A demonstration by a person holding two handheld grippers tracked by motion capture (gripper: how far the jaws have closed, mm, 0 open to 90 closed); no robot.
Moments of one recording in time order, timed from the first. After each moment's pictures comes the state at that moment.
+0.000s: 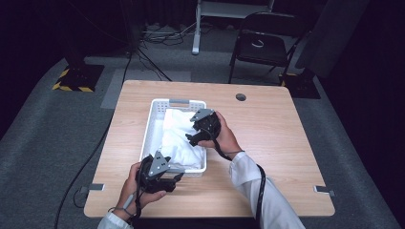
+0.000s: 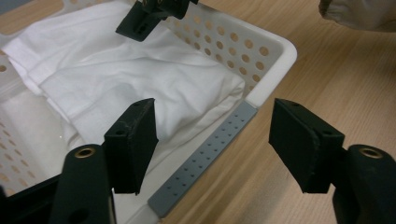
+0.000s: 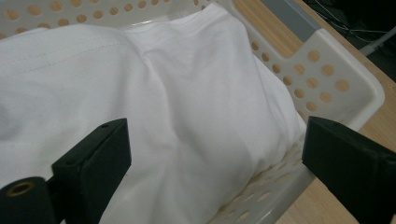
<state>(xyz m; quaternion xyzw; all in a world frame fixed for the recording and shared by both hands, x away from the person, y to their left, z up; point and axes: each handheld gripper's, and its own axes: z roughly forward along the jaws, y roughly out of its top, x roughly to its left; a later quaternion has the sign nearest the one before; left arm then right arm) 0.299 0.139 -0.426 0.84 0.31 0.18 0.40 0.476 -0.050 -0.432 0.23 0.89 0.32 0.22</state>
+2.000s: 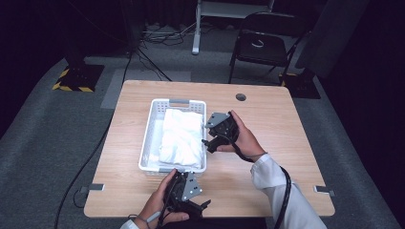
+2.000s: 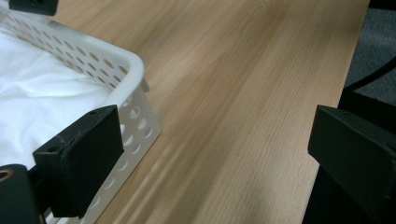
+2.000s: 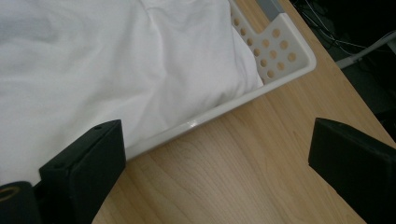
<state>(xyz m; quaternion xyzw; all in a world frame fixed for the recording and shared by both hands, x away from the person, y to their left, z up) 0.264 0.063 -0.448 0.88 0.23 0.17 0.39 0.446 -0.098 -0.401 0.17 0.91 0.28 0.25</state>
